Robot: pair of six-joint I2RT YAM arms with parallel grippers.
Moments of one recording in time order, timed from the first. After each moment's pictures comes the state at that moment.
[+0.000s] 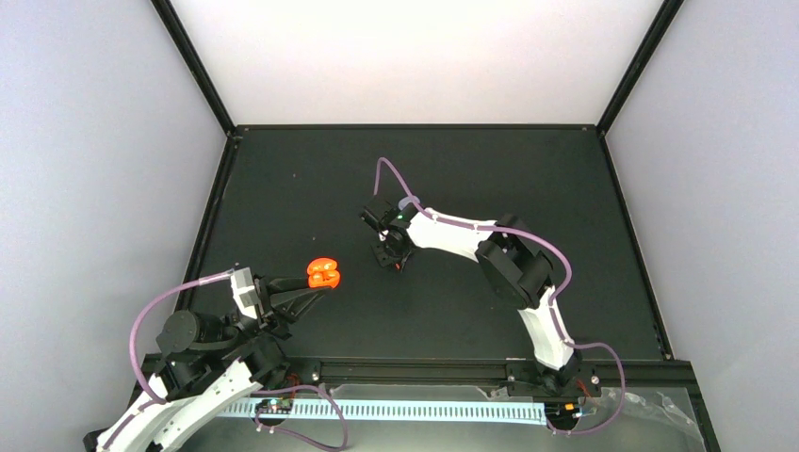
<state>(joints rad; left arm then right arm) -0.89 0.00 0.51 -0.17 0.17 -0.28 0.90 2.13 1.56 -0.71 0.05 0.43</state>
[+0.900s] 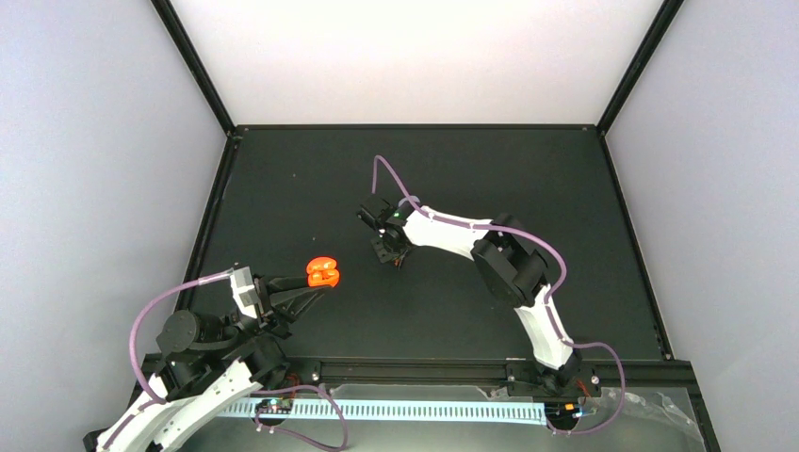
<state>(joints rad) -0.89 0.00 0.51 -0.17 0.16 -0.28 0.90 2.17 1.61 -0.74 0.14 0.43</state>
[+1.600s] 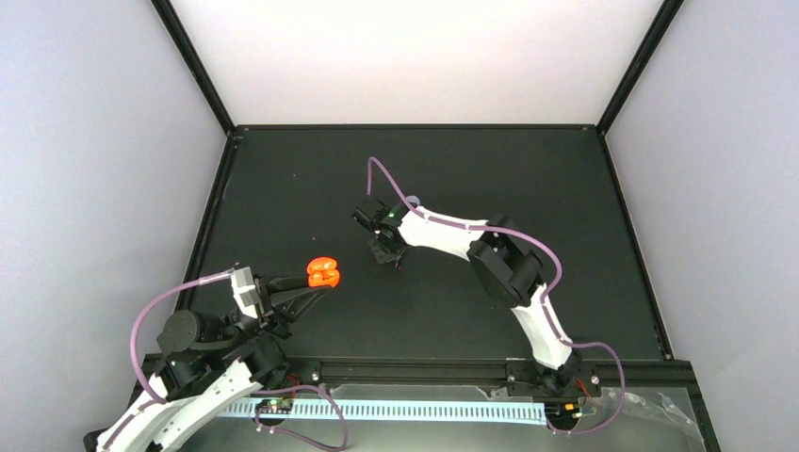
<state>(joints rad) -0.89 0.00 0.51 -0.18 0.16 -0.28 0.92 2.20 1.66 -0.78 0.16 0.42</state>
